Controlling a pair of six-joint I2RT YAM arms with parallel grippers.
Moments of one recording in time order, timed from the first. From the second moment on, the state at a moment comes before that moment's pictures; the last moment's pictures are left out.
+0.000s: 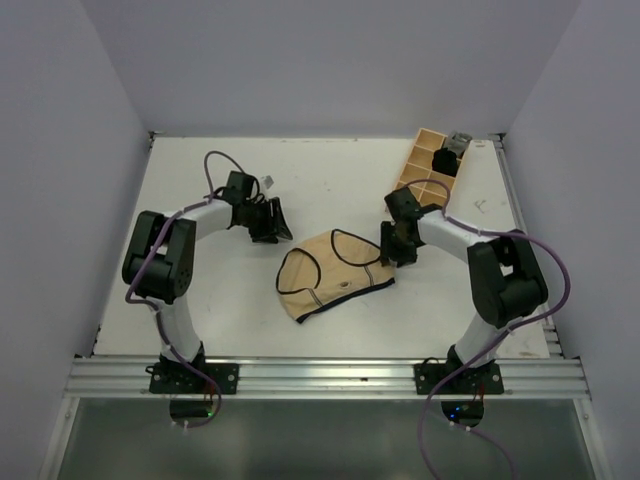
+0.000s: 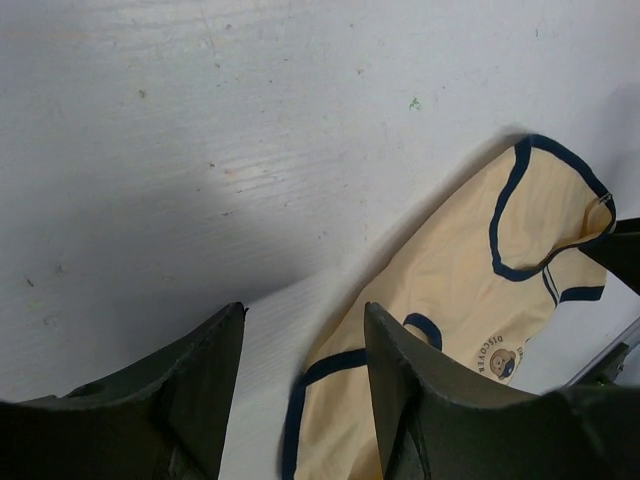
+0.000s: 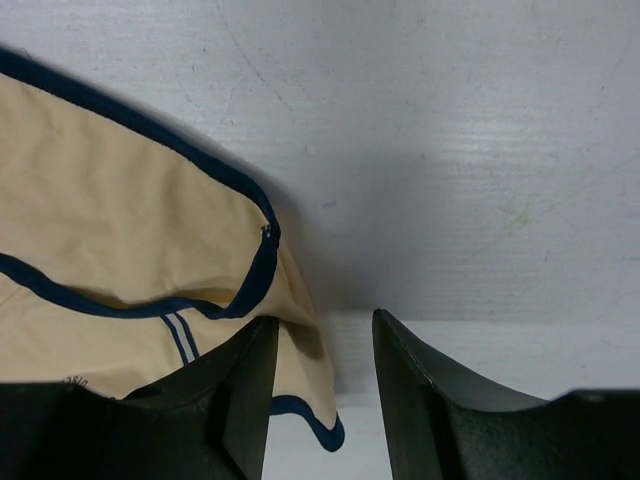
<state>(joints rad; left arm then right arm) -0.24 1.89 1.14 -0.29 0.46 -0.41 0.38 1.72 1.05 -0.60 0.04 0.45</state>
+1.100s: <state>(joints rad) -0.34 1.86 1.04 -0.23 0.47 -0.43 0.38 1.70 1.05 -0.60 -0.06 0.47</state>
